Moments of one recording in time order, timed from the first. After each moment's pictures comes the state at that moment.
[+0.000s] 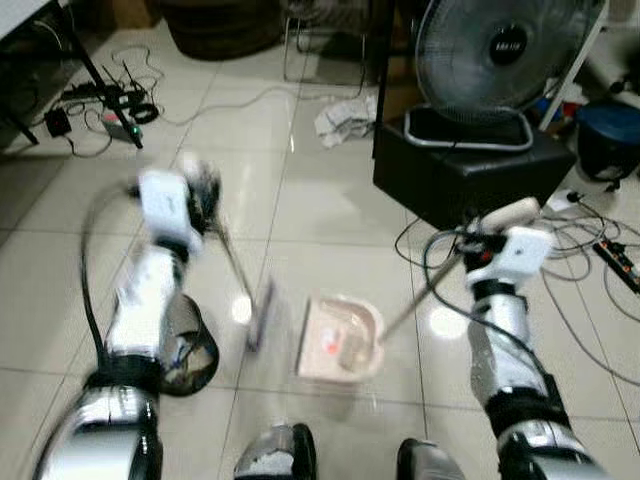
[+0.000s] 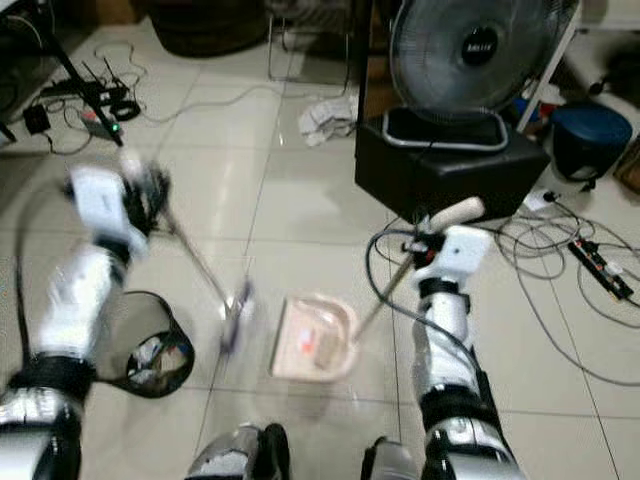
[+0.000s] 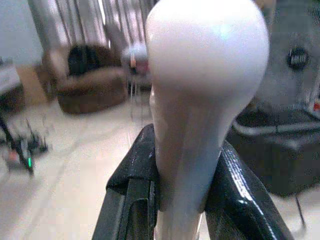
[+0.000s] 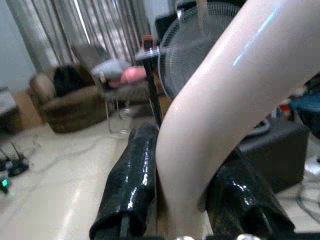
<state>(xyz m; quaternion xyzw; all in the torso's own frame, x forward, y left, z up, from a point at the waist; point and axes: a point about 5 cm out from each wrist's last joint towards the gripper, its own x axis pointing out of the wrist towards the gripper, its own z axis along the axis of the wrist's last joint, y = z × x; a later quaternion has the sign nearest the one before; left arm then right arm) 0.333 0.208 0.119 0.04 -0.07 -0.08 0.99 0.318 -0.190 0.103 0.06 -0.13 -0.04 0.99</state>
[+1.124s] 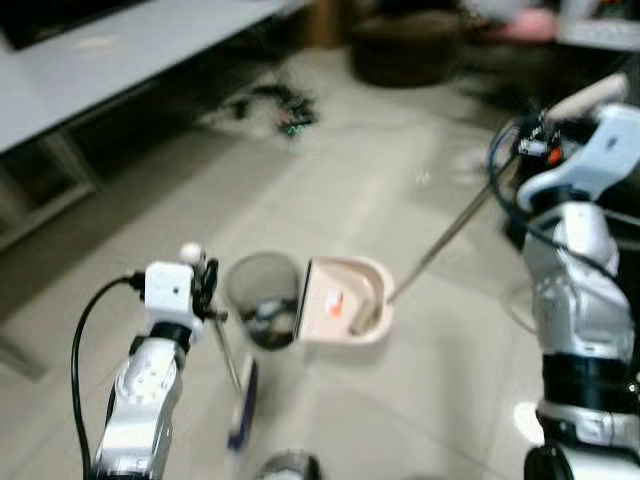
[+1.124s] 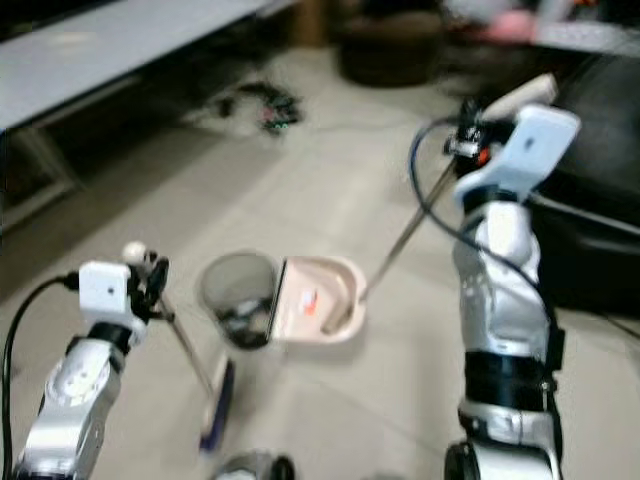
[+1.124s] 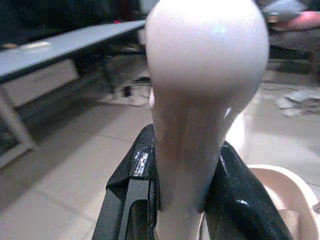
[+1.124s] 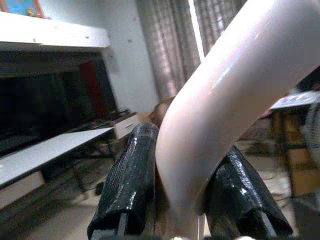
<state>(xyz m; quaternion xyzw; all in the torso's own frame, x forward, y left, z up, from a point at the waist) 0.261 0.198 0.083 0.06 0.00 -0.04 1.00 0.324 -0.207 0.237 0.08 -0.18 -0.06 0.98</state>
